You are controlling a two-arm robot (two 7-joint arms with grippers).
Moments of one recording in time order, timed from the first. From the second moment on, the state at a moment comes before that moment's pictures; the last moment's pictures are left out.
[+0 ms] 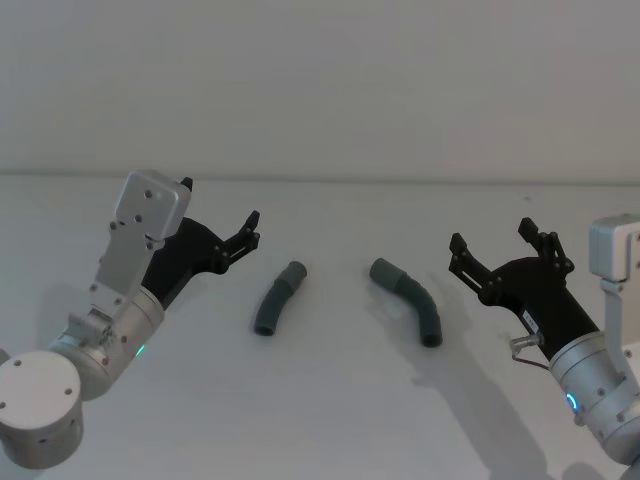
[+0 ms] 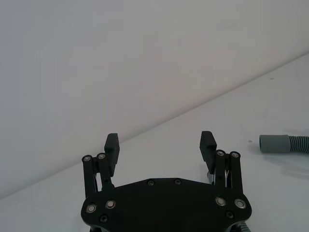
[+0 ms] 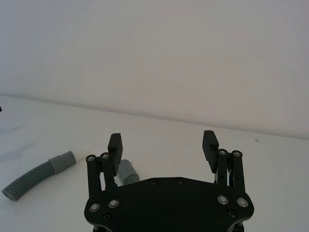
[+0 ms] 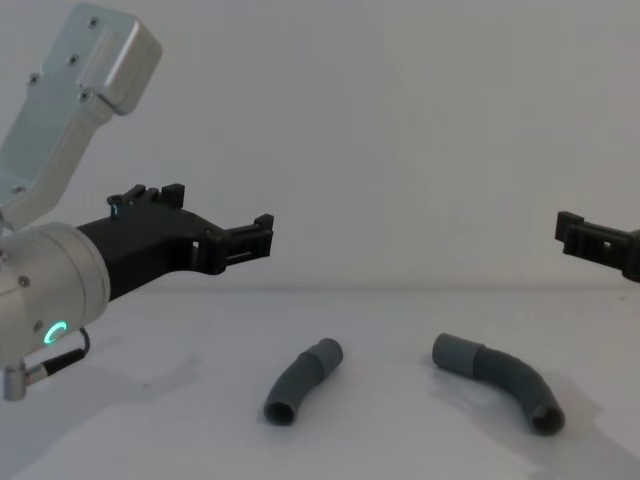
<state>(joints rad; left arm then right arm) -0.24 0.38 0.45 -1.63 -0.20 0.01 -0.01 -0.01 0.34 -0.23 -1.77 0.29 0.03 0.07</state>
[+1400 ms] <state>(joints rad) -0.25 0.35 0.47 -1.62 -0.17 0.07 0.02 0.04 0.34 -0.24 -1.72 0.30 0.03 0.13</state>
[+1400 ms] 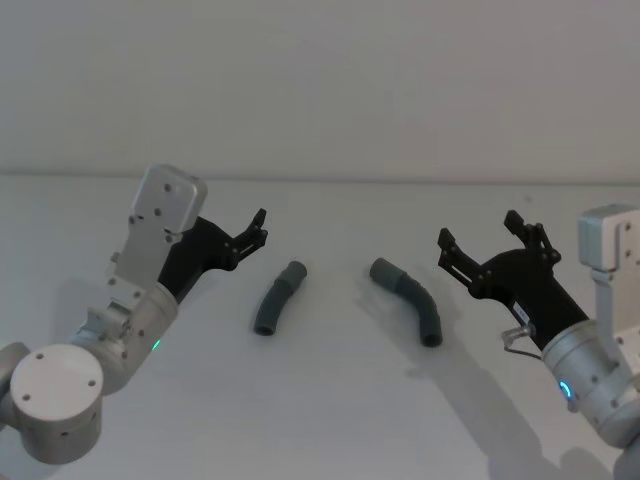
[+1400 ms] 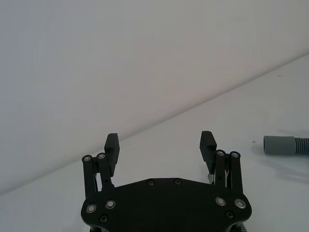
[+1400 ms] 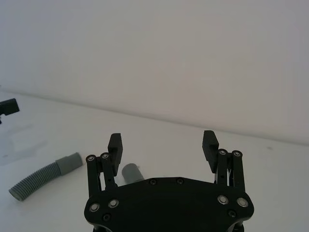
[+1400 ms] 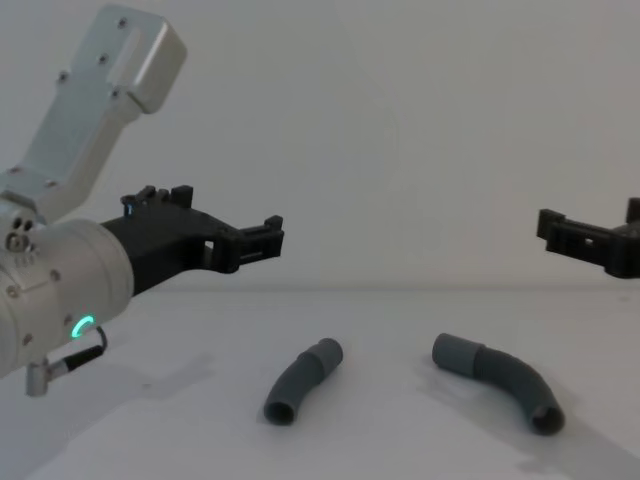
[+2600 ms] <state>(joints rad) -0.42 0.31 0.48 -1.47 -0.30 0.37 -0.25 0.31 0.33 -0.34 -1.50 0.25 0.34 0.25</state>
